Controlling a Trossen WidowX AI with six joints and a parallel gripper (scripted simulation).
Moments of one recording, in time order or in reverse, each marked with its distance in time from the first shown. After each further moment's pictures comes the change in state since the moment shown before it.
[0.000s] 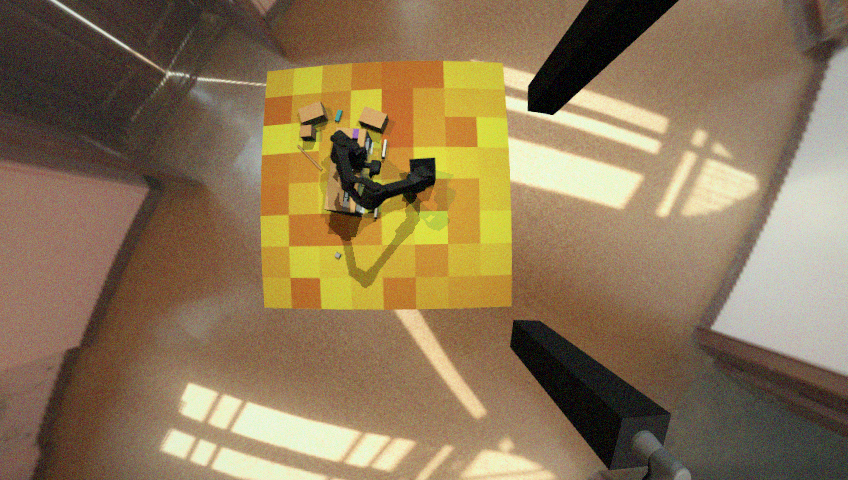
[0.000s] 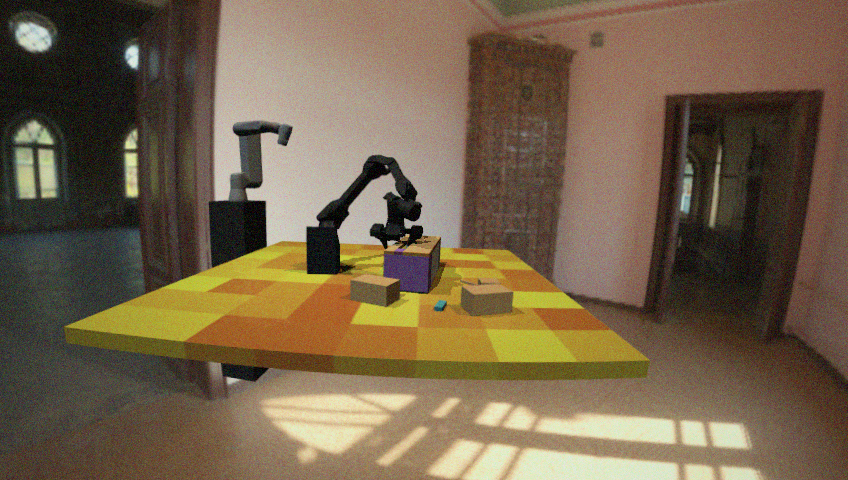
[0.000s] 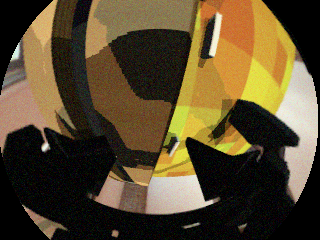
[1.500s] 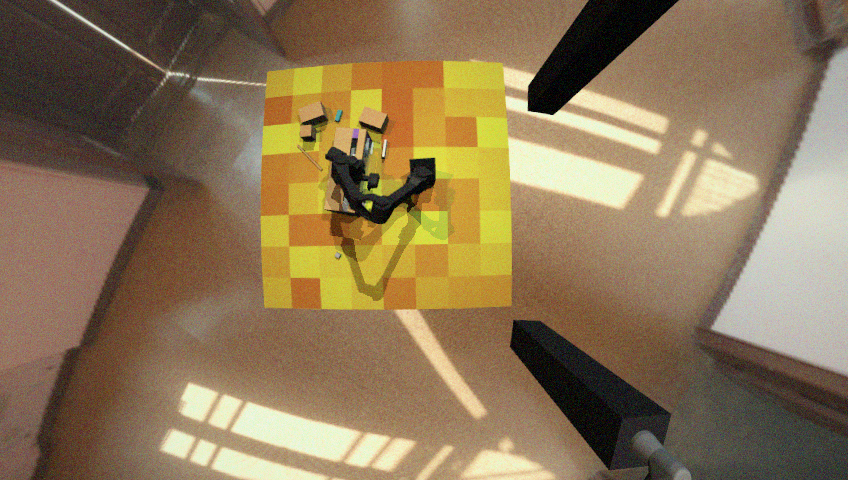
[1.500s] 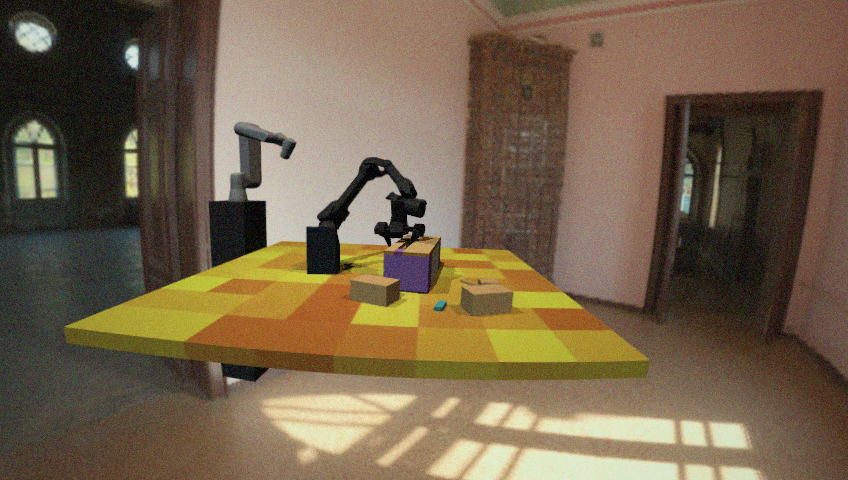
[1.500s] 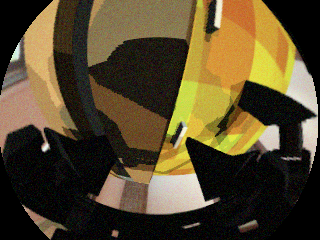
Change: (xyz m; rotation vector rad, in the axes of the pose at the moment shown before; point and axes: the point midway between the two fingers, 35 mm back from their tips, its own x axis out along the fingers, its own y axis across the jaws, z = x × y) arm 0.018 0.001 -0.054 0.005 0.002 0.003
